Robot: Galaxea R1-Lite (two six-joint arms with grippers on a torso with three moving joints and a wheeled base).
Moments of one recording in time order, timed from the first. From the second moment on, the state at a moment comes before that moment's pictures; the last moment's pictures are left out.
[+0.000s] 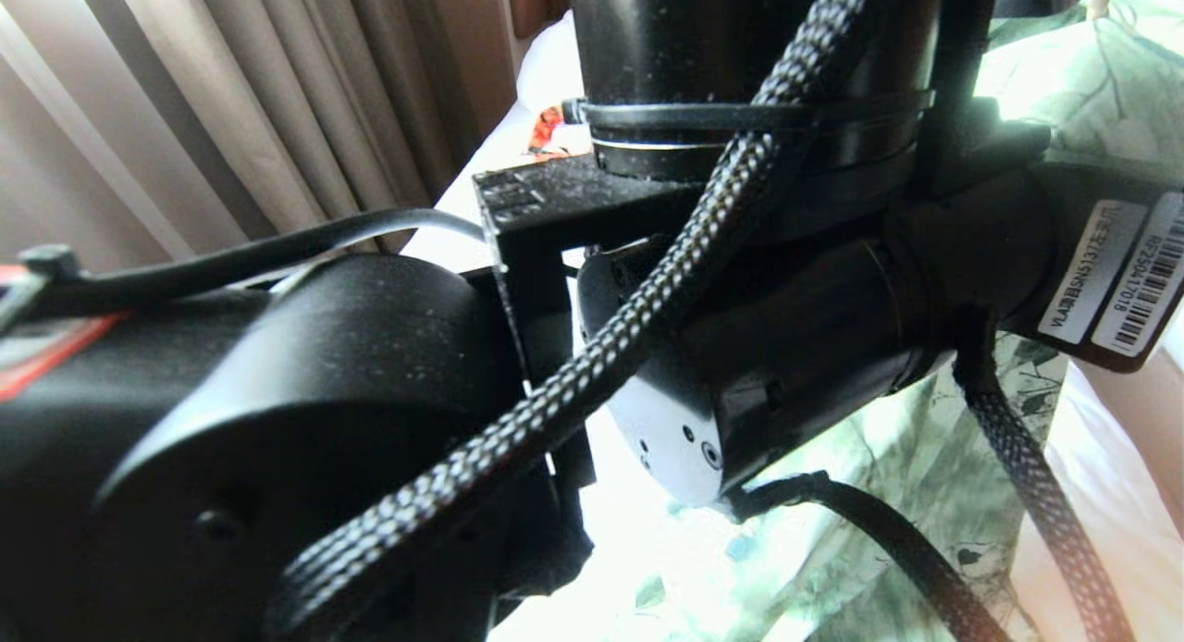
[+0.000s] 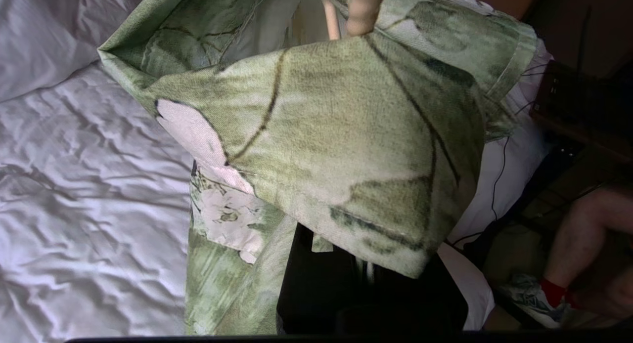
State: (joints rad) left arm -1.24 1.85 -1.57 -0.40 0.16 0.05; right arm 0.04 1.35 -1.97 0.56 0.90 -0.09
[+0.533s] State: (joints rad) left arm -1.25 1.87 -1.60 -0.28 0.17 0.05; right arm 0.14 1.36 -1.97 0.75 0.70 -0.41
